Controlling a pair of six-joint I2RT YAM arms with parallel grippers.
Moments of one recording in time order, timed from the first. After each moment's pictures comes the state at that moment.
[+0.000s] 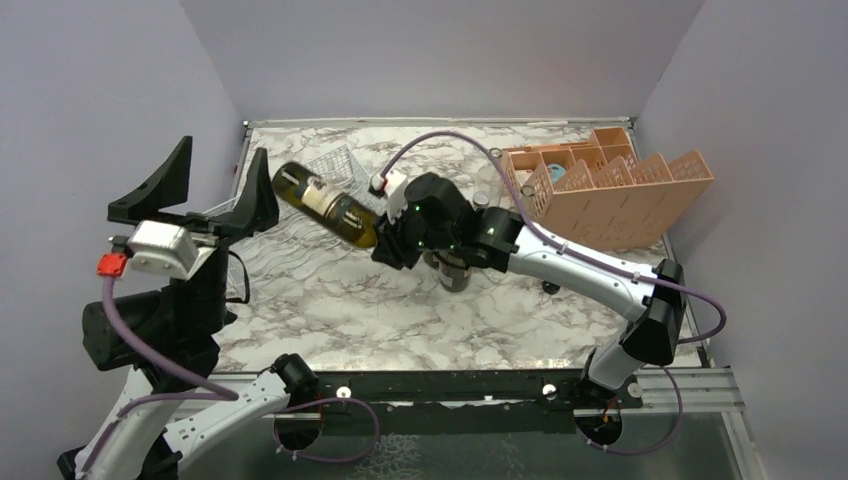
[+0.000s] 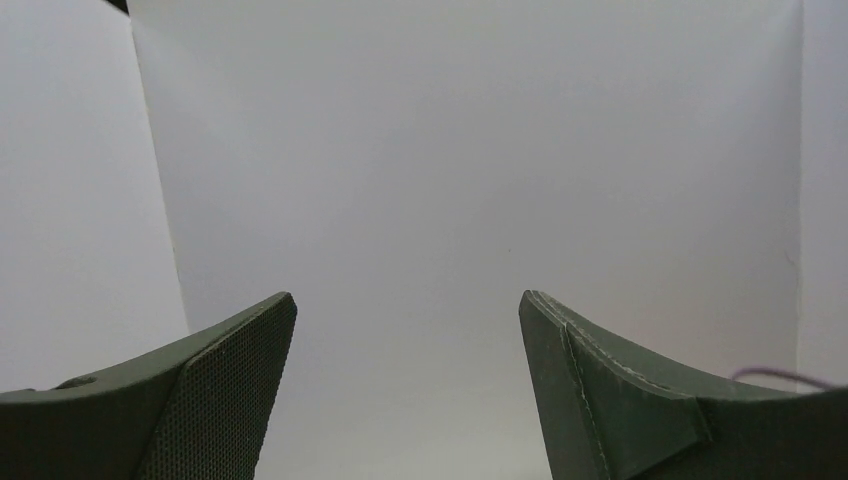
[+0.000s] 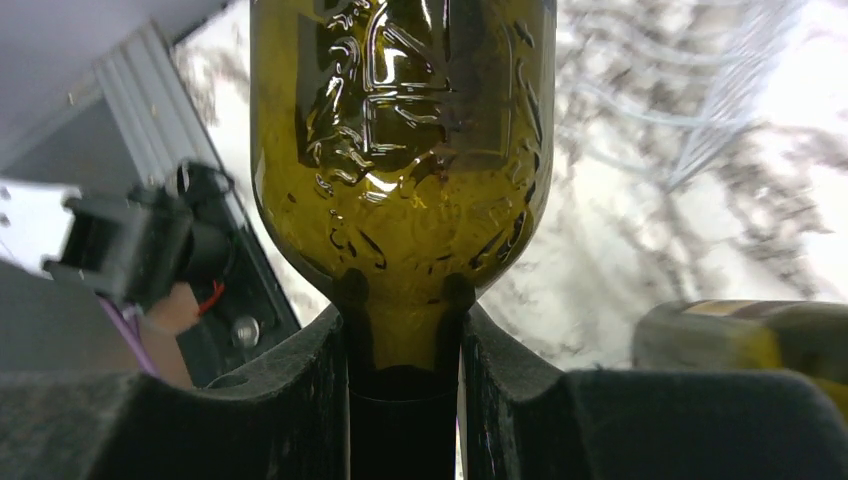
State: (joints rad) left arm -0.81 0.51 1.14 0.23 -0.36 0.56; right arm 1.05 1.62 1.61 -0.47 -0.07 0.17
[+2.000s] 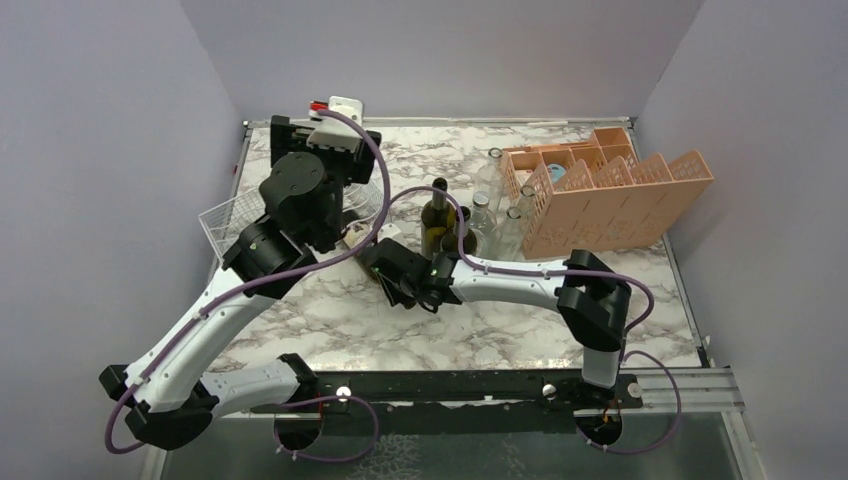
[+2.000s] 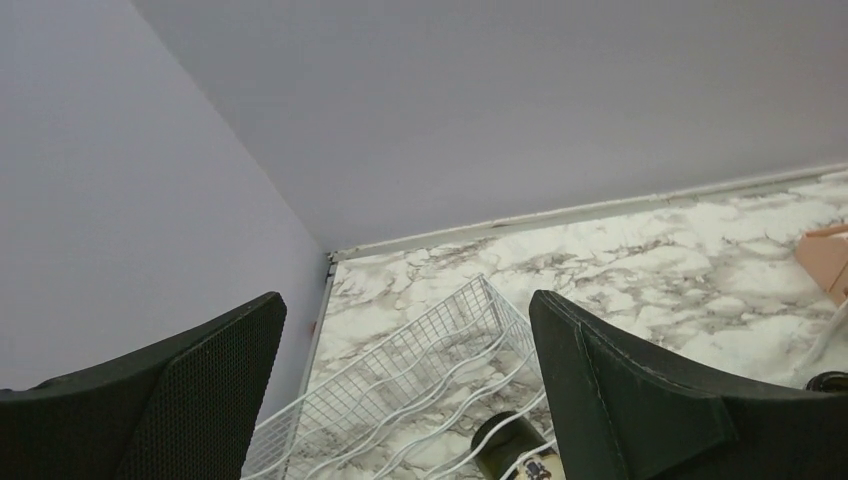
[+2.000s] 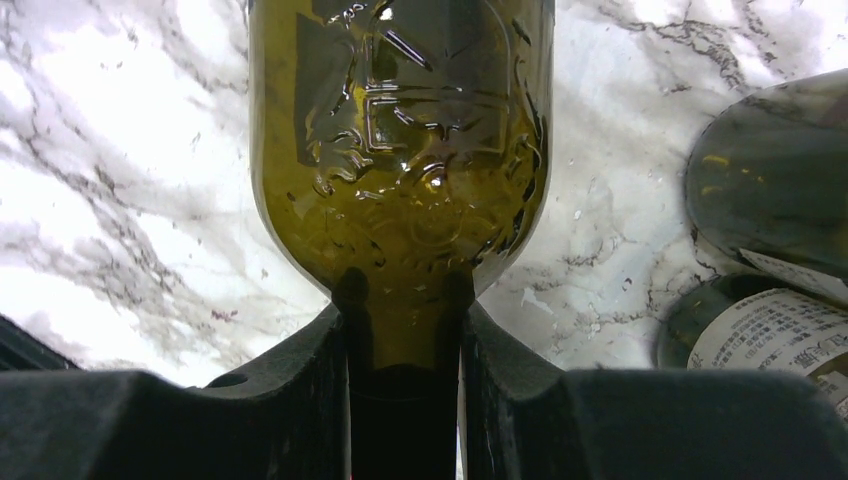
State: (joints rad) left arm -0.81 1.04 1.41 -0.26 -0.86 0.35; right arm 1.17 1.87 1.35 -0.37 0.29 0.46
